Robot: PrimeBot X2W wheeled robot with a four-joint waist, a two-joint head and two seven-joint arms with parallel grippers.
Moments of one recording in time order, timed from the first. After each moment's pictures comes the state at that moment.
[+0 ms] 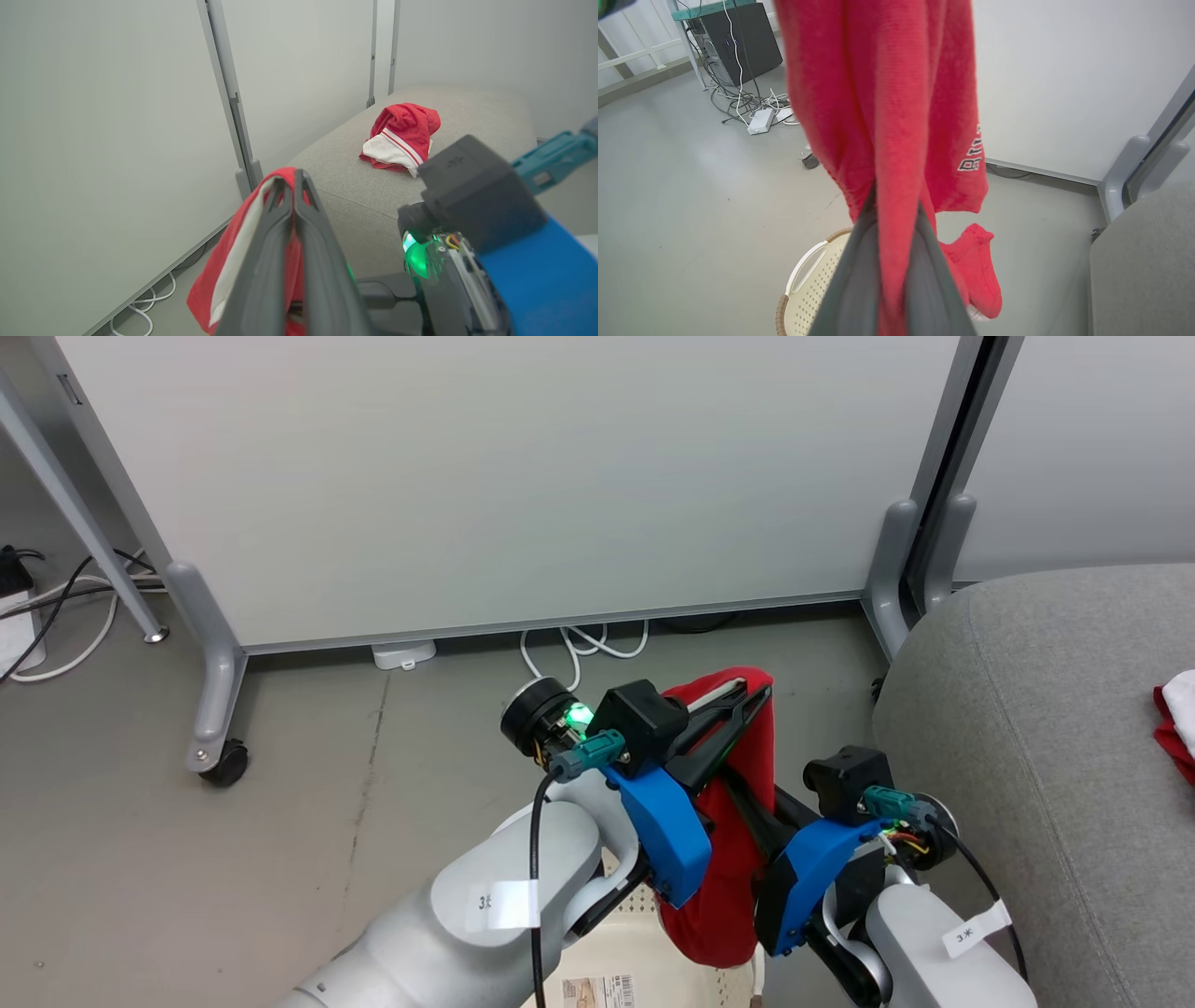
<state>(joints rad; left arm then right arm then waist) -0.78 0.05 -1.12 0.66 -0.73 -0.13 -0.26 -0.42 -0.09 0.43 0.60 0.31 0.13 -0.08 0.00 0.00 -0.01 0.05</state>
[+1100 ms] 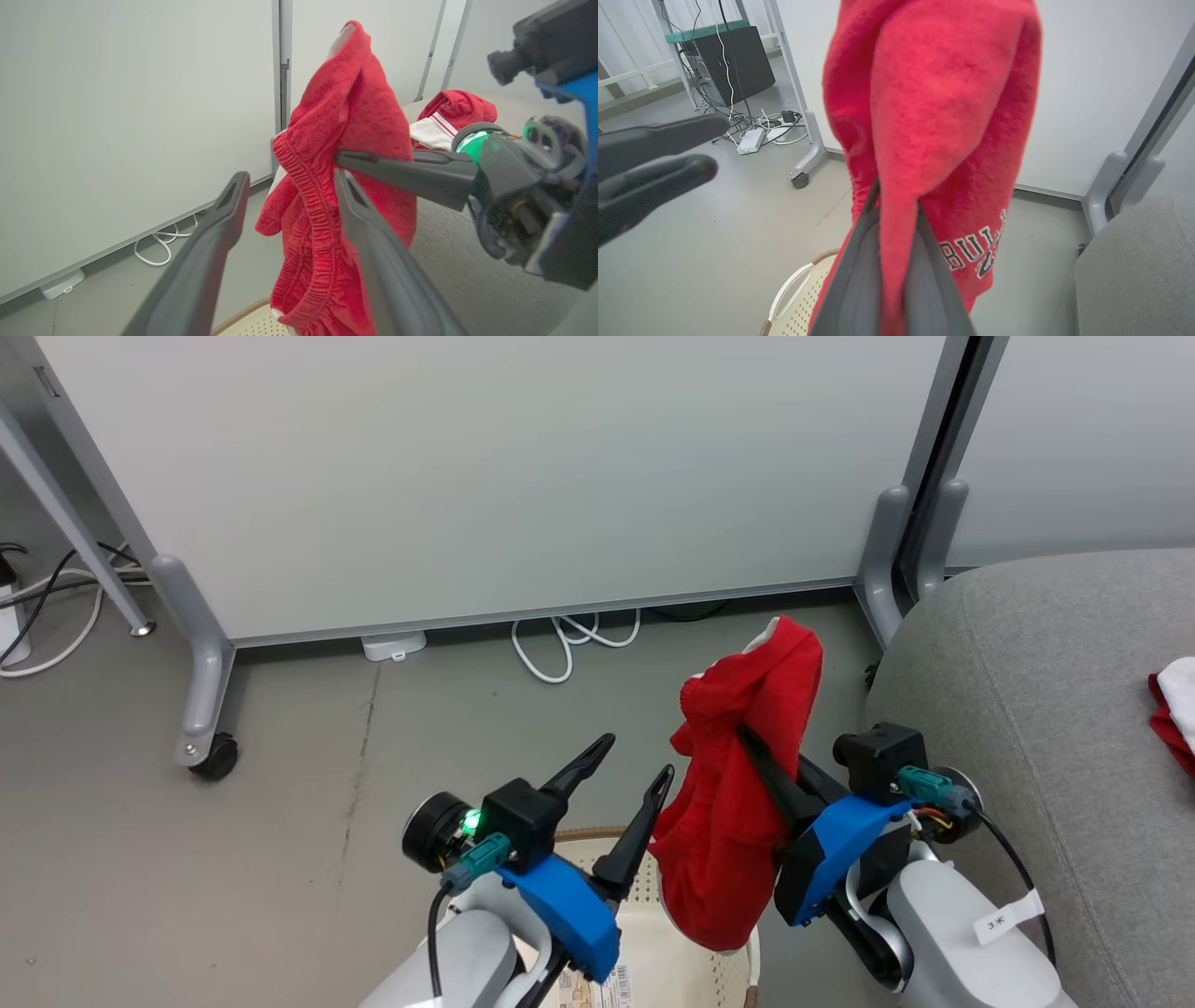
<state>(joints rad) -0.47 0.11 -0.83 0.55 -0.54 -0.10 -0.26 -0.46 -0.12 0.44 0.61 0.34 0.13 -0.15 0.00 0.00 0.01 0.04</state>
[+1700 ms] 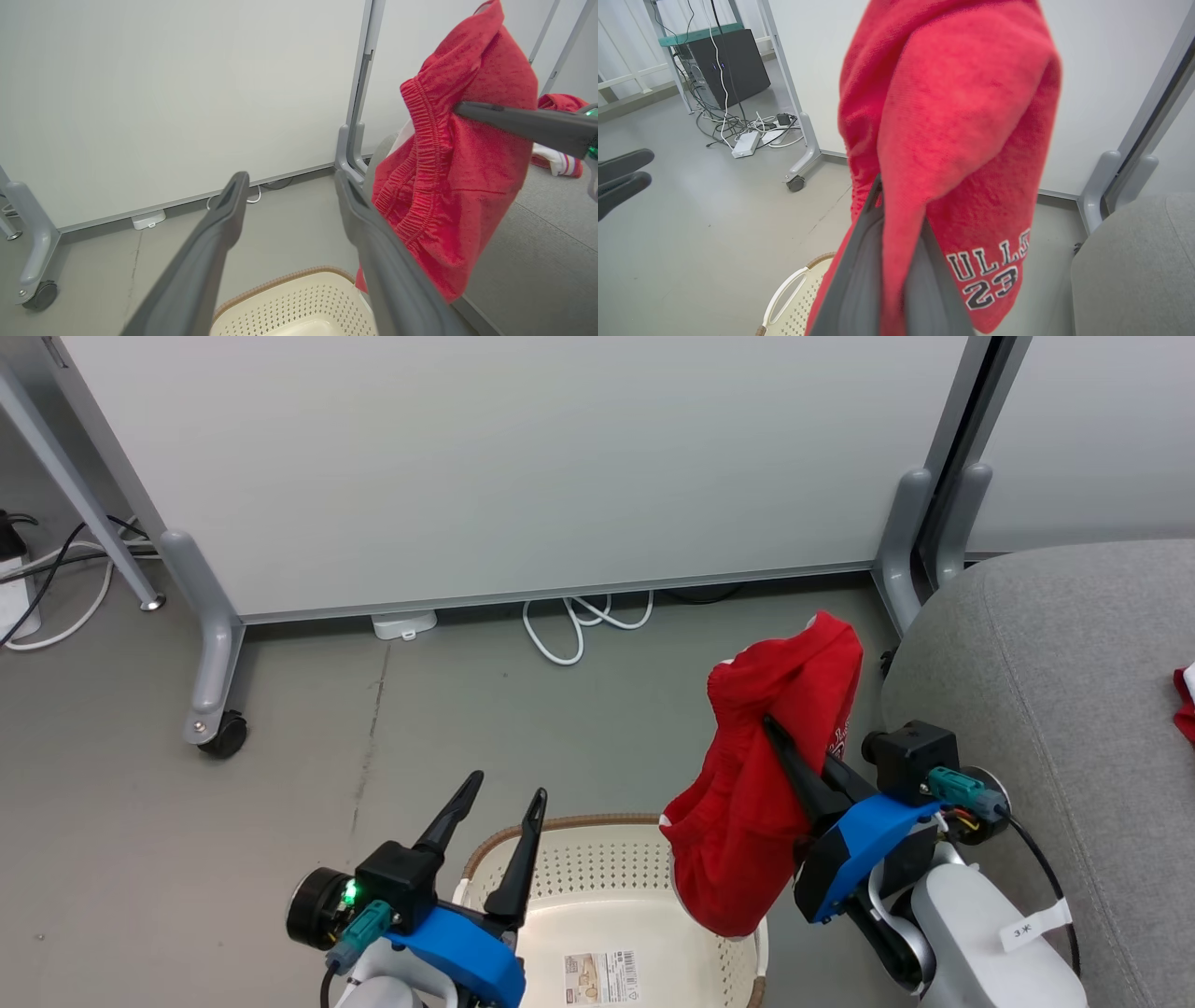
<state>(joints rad) -0.21 0.12 -0.45 0.42 -0.31 -0.10 -0.26 -0.41 -0.13 0.36 0.51 0.30 0.13 -0.12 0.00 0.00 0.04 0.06</state>
